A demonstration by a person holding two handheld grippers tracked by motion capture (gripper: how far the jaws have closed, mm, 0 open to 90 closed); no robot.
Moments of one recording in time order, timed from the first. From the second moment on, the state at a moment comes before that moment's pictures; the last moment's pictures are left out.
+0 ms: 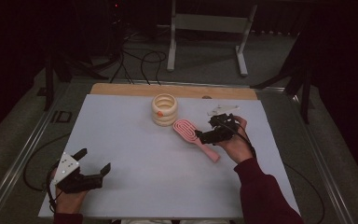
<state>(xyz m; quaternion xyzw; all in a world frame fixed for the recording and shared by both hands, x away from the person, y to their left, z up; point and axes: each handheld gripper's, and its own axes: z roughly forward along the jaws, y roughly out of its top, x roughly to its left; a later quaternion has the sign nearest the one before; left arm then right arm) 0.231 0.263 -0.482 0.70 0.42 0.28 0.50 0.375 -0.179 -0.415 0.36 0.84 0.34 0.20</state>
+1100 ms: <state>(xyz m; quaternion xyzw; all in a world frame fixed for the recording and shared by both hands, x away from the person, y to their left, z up) 0.231 0.263 -0.483 0.71 0.42 0.28 0.50 0.416 -0.157 -0.484 0.35 0.90 0.21 0.11</state>
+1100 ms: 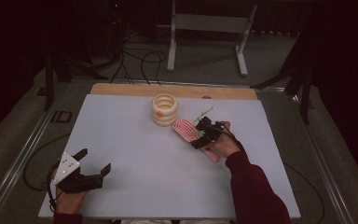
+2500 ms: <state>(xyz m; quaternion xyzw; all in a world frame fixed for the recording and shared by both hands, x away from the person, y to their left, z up) 0.232 0.260 -0.485 0.71 0.42 0.27 0.49 0.423 -0.158 -0.498 0.35 0.92 0.17 0.06</state>
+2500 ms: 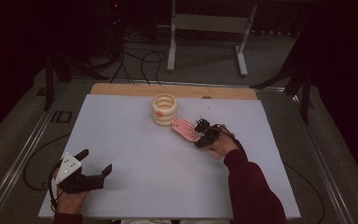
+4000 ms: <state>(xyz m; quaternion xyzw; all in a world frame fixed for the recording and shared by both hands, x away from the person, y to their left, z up) 0.251 0.224 -0.478 0.74 0.41 0.23 0.48 0.380 -0.174 -0.495 0.31 0.91 0.24 0.15</state>
